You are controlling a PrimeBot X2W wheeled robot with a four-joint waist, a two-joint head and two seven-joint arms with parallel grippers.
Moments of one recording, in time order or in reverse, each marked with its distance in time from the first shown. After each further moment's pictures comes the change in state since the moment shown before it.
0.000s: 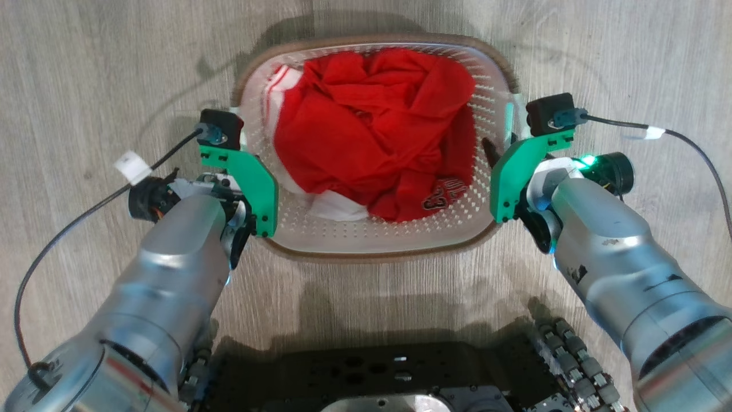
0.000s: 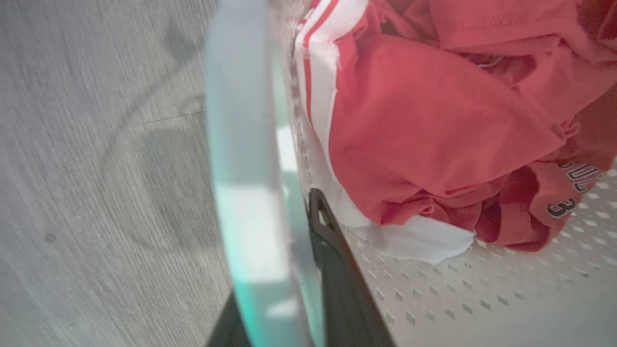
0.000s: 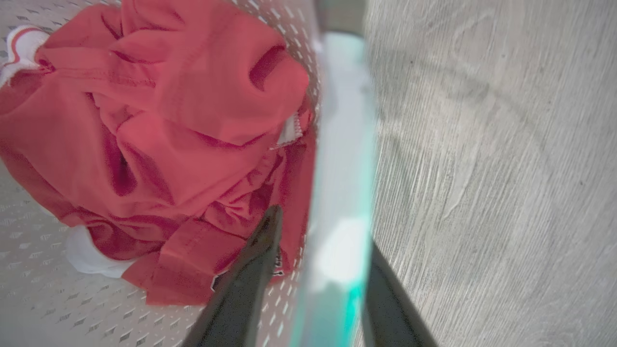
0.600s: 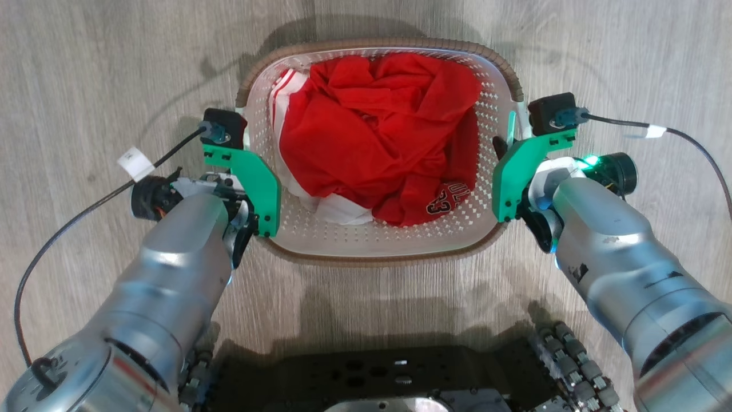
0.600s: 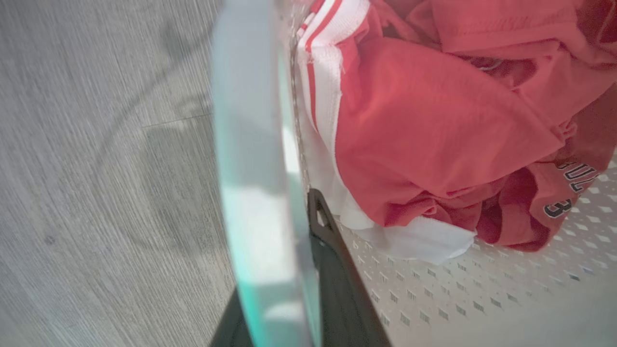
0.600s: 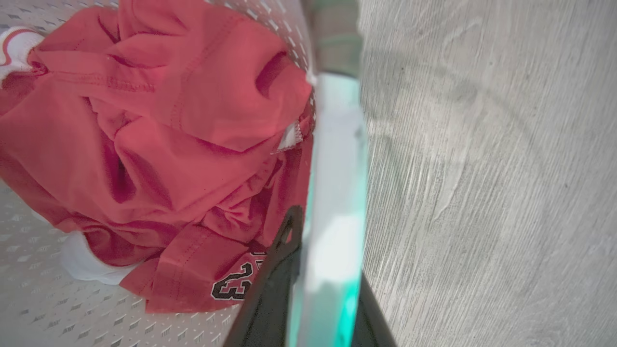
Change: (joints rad) left arm -0.009 0.001 -0.055 0.001 -0.048 -0.008 0.002; right arm -0.013 -0.002 0.052 0.024 0.050 0.000 -0.011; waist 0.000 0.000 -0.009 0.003
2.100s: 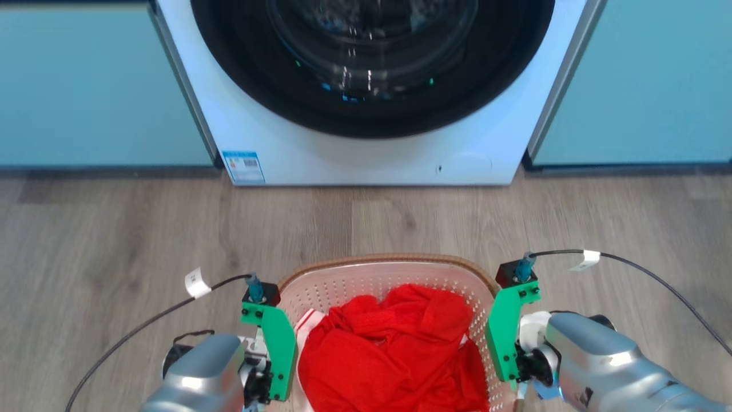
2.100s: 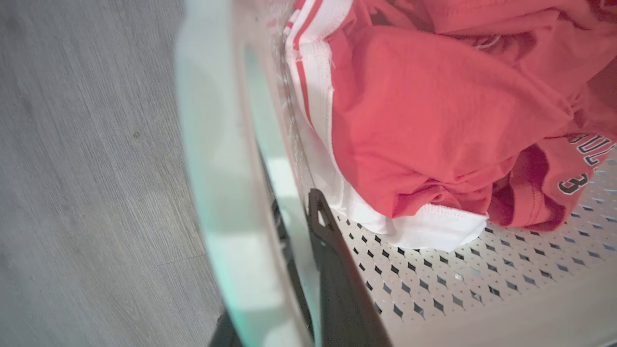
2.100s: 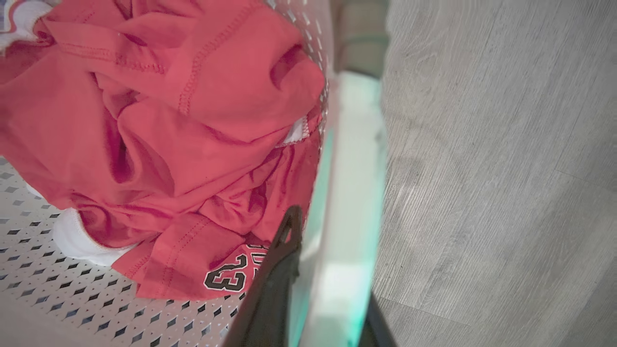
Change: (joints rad) left arm 0.342 0.003 -0.158 -0.028 -0.153 -0.097 0.451; right arm 0.308 -0.095 0.407 -0.174 0.360 -0.009 0.453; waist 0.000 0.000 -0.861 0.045
